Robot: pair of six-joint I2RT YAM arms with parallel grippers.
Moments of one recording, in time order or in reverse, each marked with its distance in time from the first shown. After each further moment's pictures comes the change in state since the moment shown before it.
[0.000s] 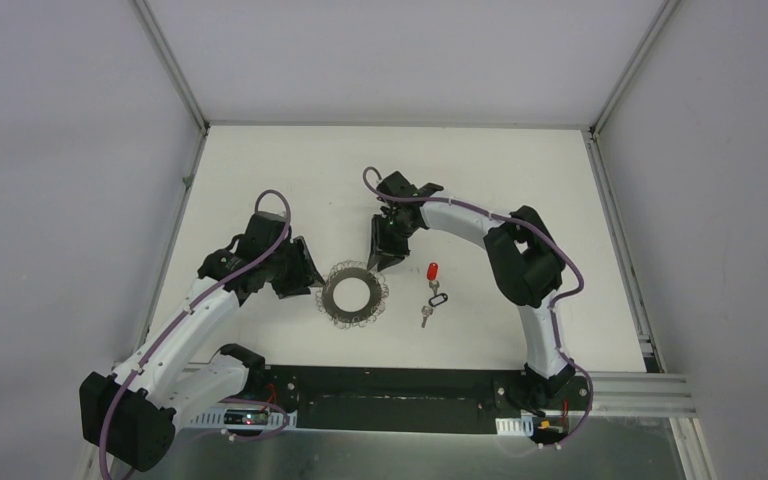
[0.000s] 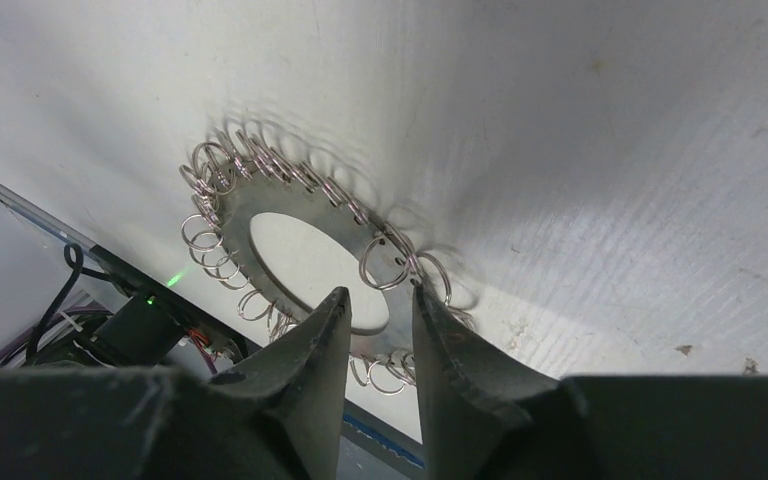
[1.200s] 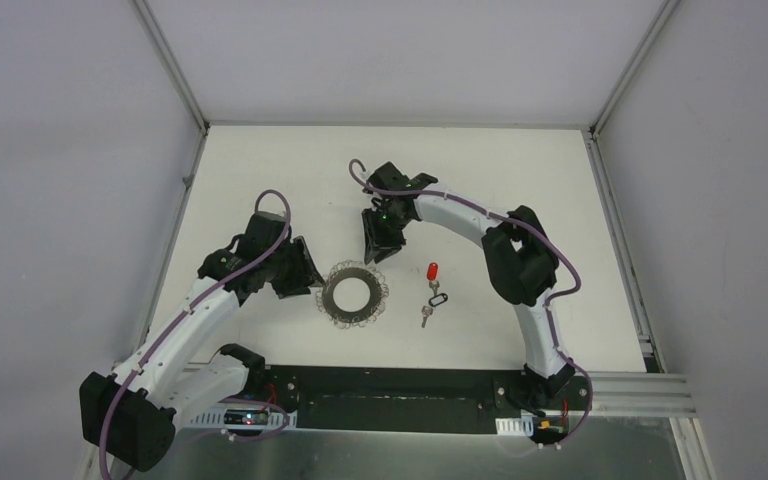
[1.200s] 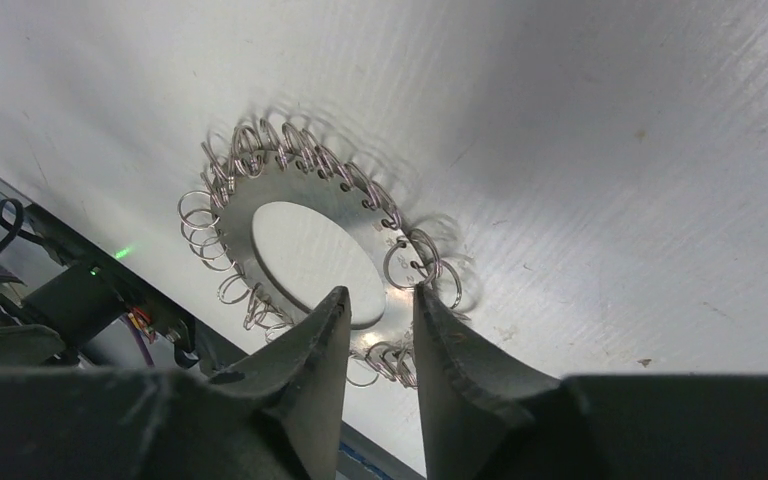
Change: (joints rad) left arm 0.000 0.000 0.000 0.000 0.000 0.000; right arm 0.018 0.026 0.143 -0.100 0.025 -0.218
